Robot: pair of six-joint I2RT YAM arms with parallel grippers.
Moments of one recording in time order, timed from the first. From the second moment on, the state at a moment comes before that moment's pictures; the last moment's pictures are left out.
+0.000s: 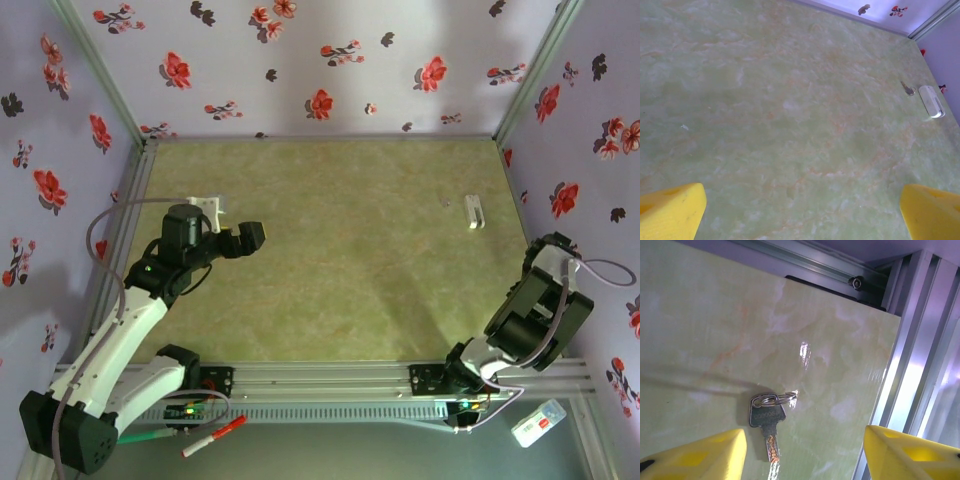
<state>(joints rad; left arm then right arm) -0.39 0.90 0.81 -0.47 0.18 -0.44 -0.69 1.47 0.85 -0.96 0.37 0.57</state>
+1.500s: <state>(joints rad) -0.39 0.92 0.80 -0.47 0.18 -0.44 -0.72 1.62 0.85 -0.94 0.39 0.56</state>
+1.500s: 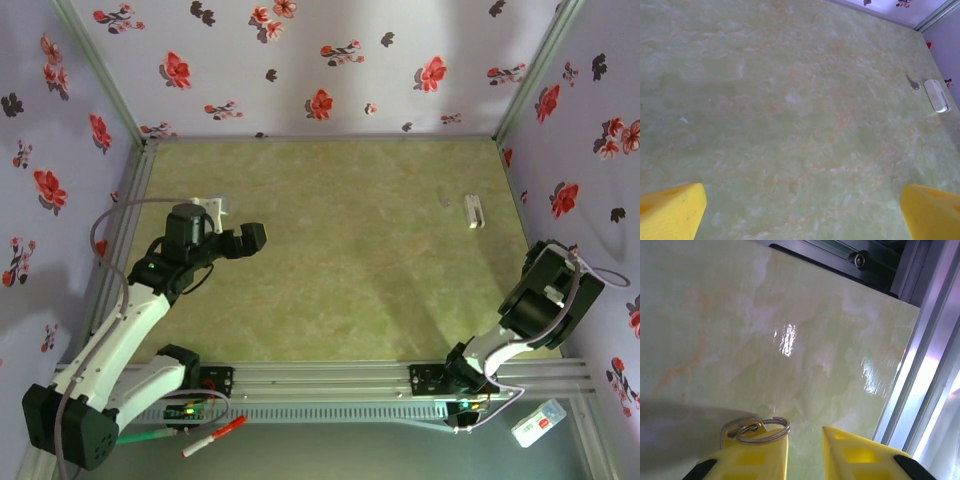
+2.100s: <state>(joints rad) -0.39 0.94 0.80 -0.47 0.18 -0.44 -0.66 1.62 0.82 -0.87 0.34 0.61</state>
